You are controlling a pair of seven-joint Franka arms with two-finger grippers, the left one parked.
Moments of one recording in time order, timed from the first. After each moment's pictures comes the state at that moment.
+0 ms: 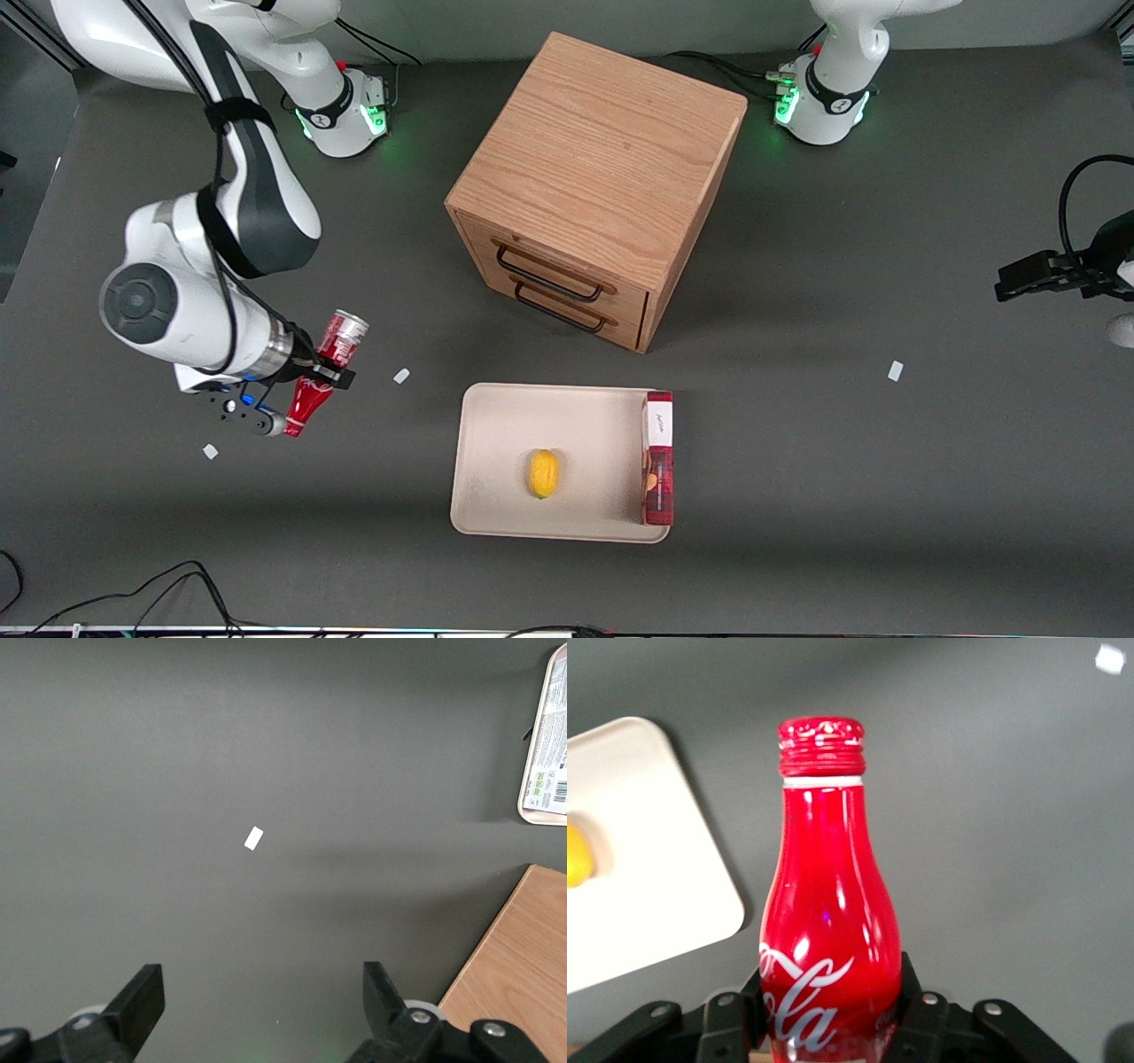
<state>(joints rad) 0.24 0.39 -0.01 -1.52 0.04 1.84 0.59</state>
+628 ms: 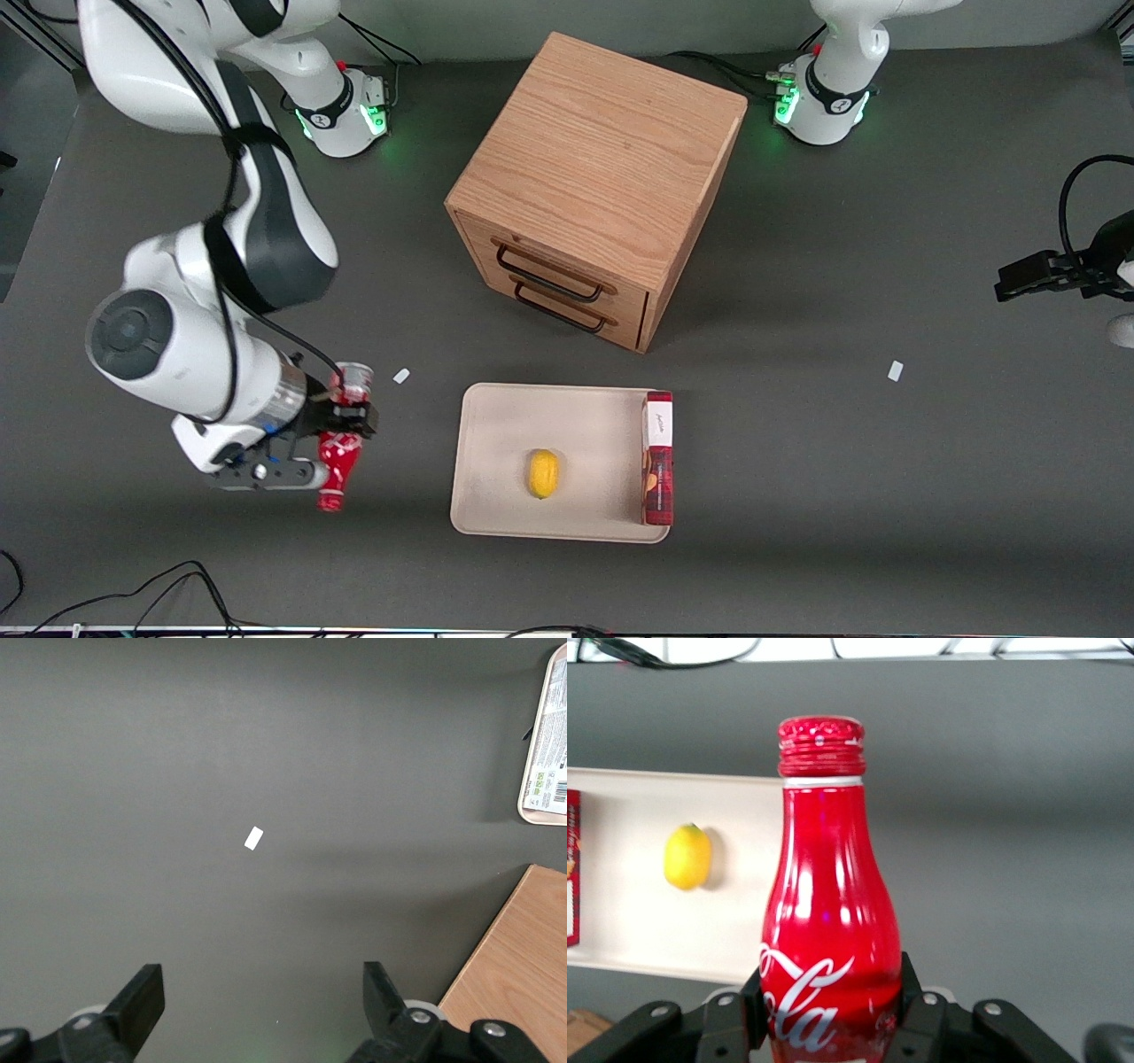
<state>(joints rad) 0.27 0.69 0.02 -1.06 0.04 1.87 0.27</state>
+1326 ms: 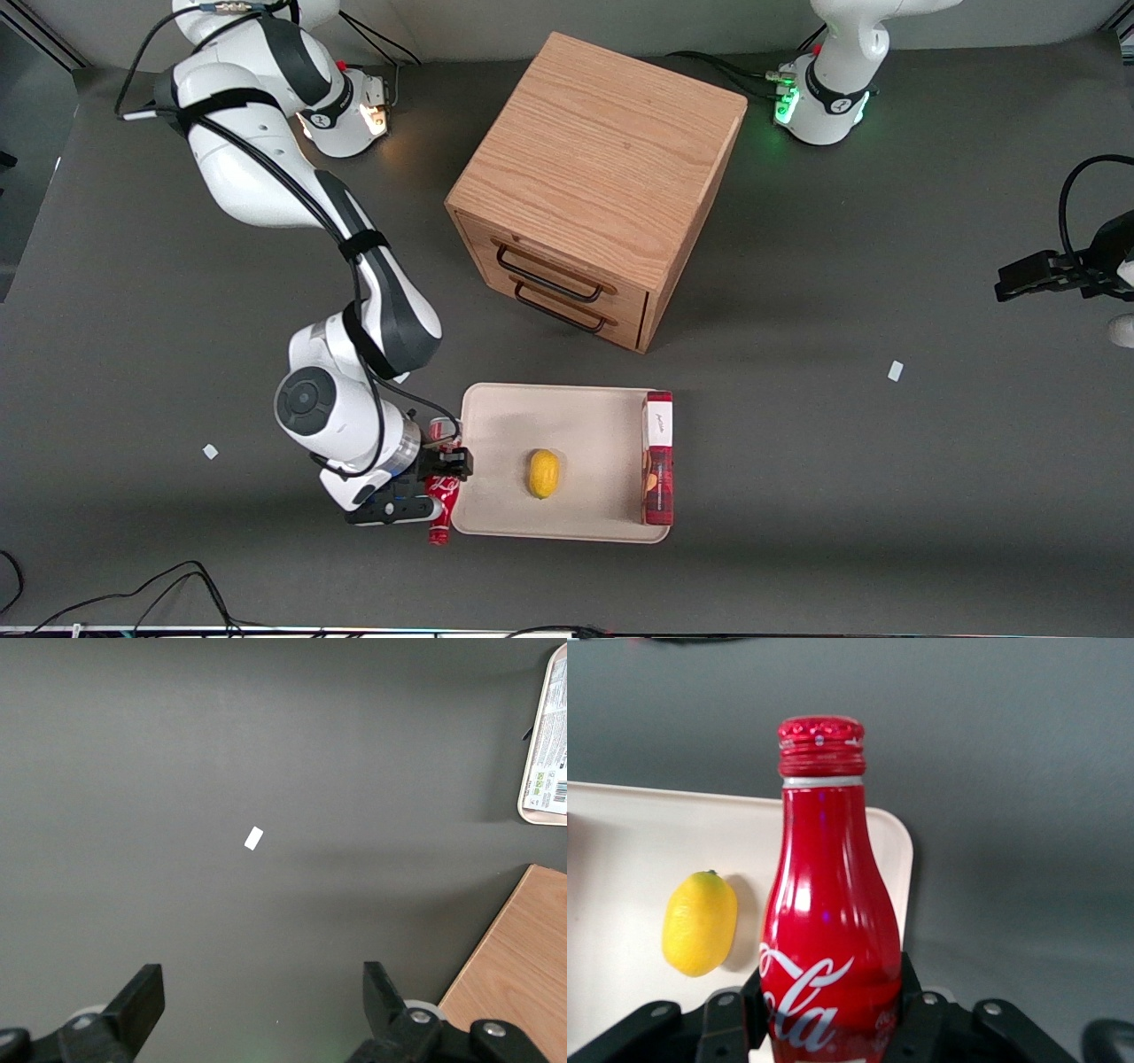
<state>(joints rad) 0.30 0.97 0.10 -1.02 0.04 2.18 0.32</state>
